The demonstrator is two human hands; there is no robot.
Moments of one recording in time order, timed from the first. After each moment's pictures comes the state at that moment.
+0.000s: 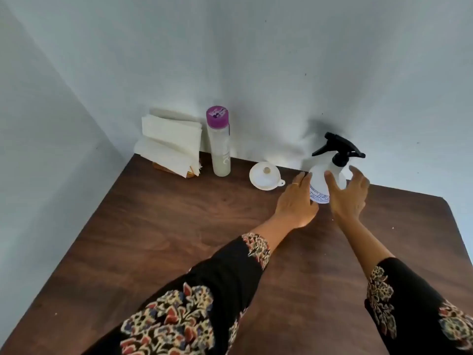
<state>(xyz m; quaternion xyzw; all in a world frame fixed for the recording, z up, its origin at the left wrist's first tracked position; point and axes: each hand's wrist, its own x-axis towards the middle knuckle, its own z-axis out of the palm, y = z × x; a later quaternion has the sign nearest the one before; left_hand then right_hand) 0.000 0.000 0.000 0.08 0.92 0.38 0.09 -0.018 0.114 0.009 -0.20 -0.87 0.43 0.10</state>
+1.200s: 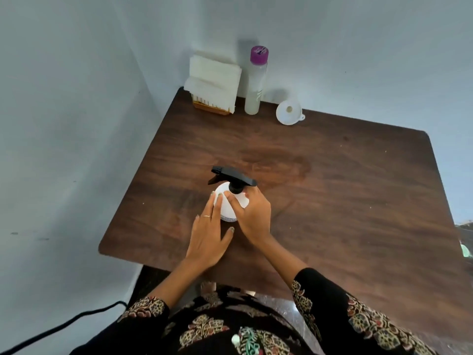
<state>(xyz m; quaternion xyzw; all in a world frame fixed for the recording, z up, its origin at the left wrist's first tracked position) 0.356 -0.208 -0.013 -0.03 0.95 0.31 0.02 0.294 -0.096 0.020 0.06 -0.89 0.45 0.07</state>
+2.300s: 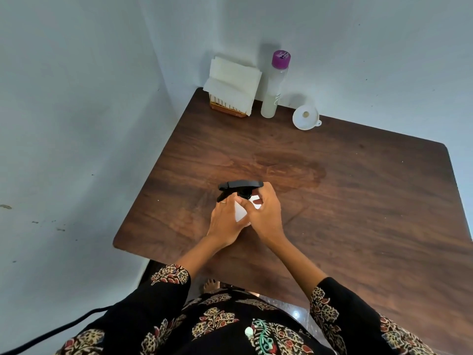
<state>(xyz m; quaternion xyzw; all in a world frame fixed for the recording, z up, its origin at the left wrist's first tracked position) 0.321 -0.210 -0.014 -0.09 0.91 0.39 0.06 0.296 -0.105 0.036 0.06 -0.83 0.55 -0.04</state>
